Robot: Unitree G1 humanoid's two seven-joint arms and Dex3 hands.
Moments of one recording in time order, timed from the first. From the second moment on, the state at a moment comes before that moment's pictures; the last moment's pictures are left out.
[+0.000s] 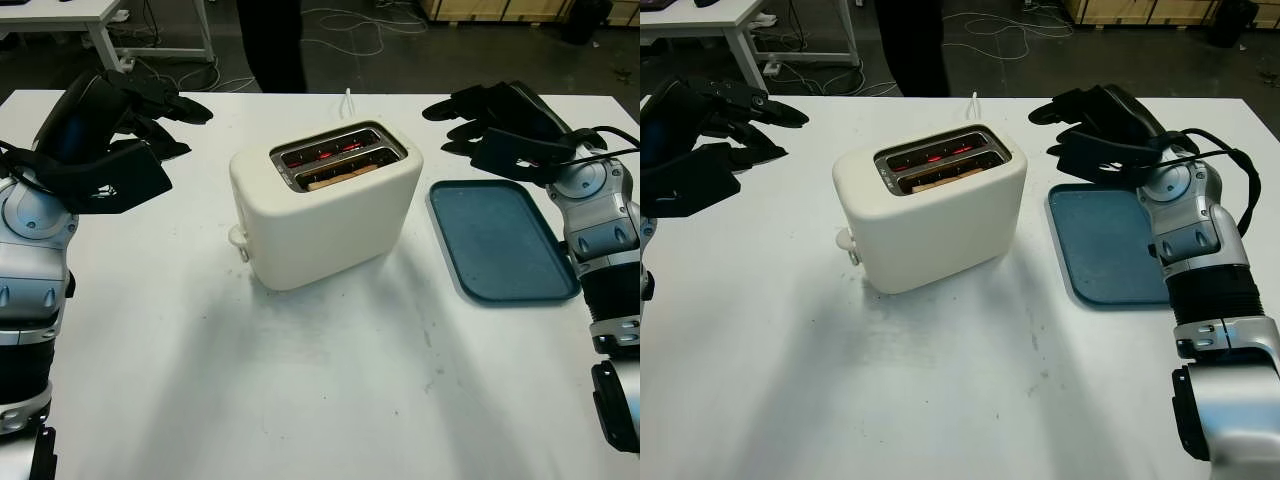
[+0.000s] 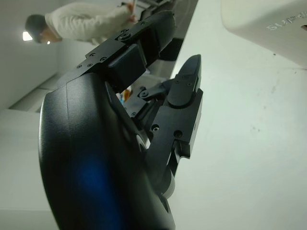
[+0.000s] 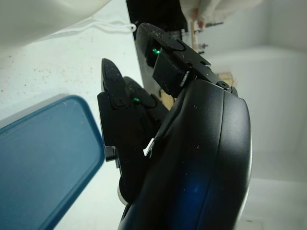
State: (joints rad) left arm -0.48 0.64 0.08 -0.21 0.28 0.22 -0.33; right arm -0.76 -0.60 0.09 0.45 -0.35 -0.02 0.32
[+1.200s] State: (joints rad) left arm -0.48 0.64 0.08 -0.21 0.28 0.22 -0.33; right arm -0.76 -0.60 0.10 0.48 -0.35 -0.06 0.32
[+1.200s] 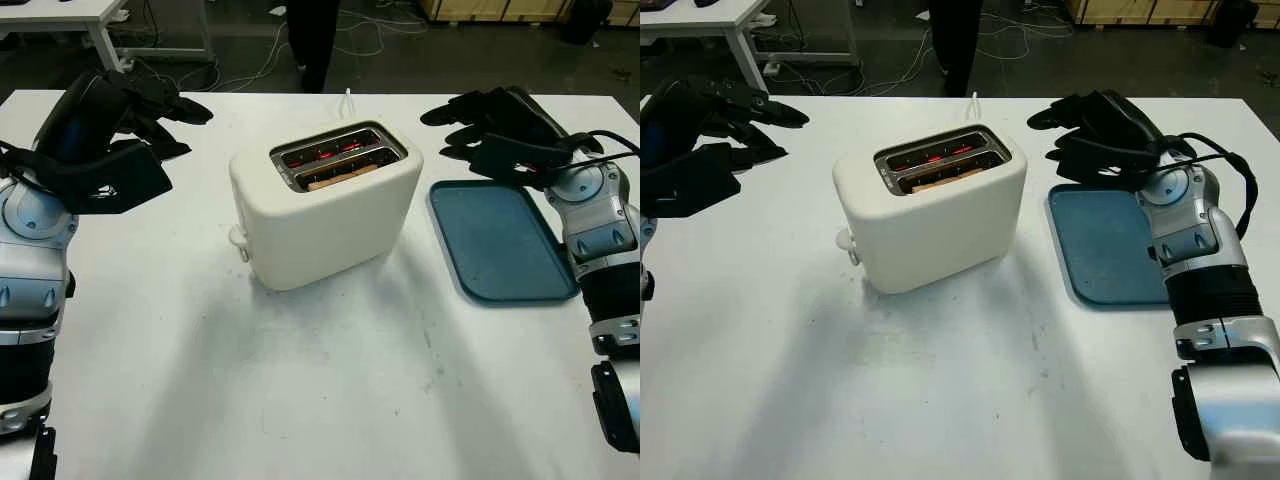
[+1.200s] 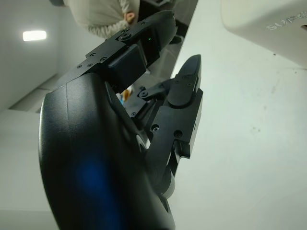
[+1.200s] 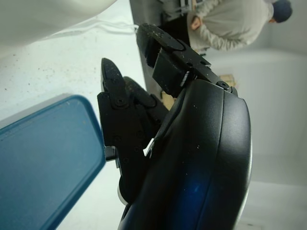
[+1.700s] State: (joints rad) left arm -0.48 0.64 0.07 -0.20 0.28 0.21 -0.33; right arm -0.76 -0.60 0.10 0.48 -0.35 -0.07 0.32
